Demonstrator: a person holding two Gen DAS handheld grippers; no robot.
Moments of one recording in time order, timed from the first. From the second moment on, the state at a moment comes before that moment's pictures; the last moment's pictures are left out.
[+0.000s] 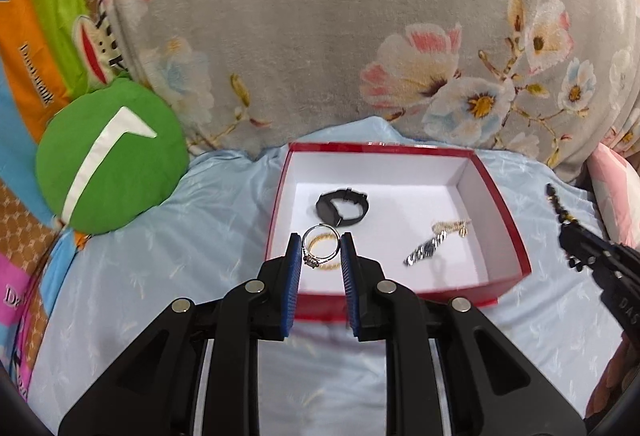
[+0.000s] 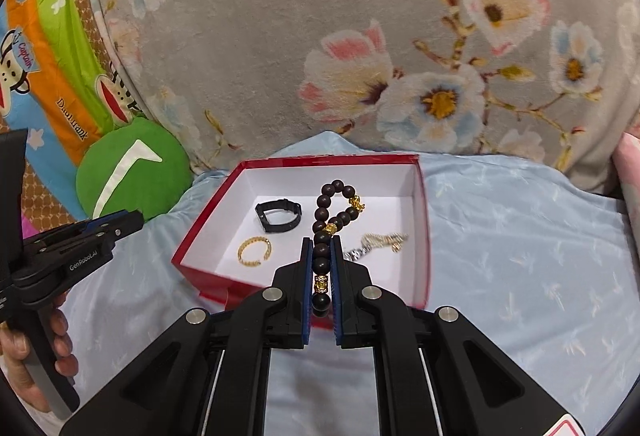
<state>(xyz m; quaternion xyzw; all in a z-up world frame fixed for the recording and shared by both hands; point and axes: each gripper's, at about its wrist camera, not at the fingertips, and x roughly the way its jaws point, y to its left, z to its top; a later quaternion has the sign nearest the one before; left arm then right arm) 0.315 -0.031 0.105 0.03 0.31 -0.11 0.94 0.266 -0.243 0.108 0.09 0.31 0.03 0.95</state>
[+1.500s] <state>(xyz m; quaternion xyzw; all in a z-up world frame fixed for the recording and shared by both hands) 0.561 -0.154 -0.017 0.09 0.47 -0.10 0.87 0.506 -0.279 -0.013 0.10 0.49 0.01 0.87</state>
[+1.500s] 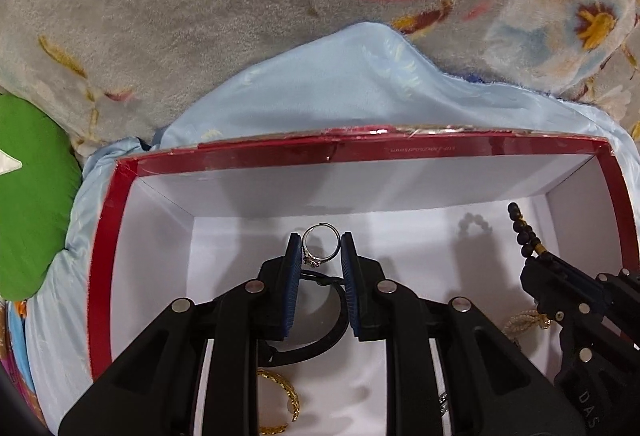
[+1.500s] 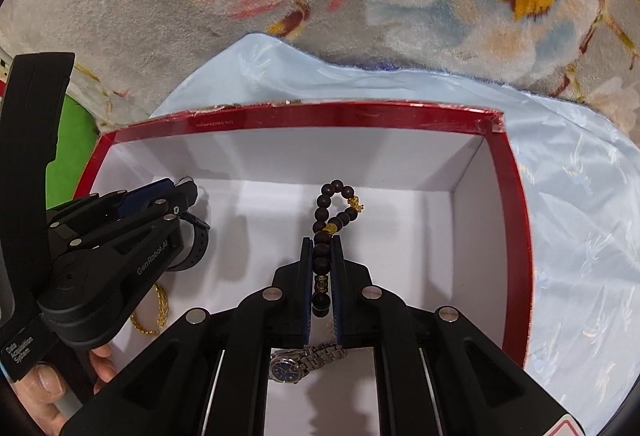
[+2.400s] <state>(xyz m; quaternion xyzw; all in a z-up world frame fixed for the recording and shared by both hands) 0.517 -0.132 0.034 0.08 0.36 -0.07 0.93 0.468 -0.267 0.024 0.06 0.42 -0.01 0.91</state>
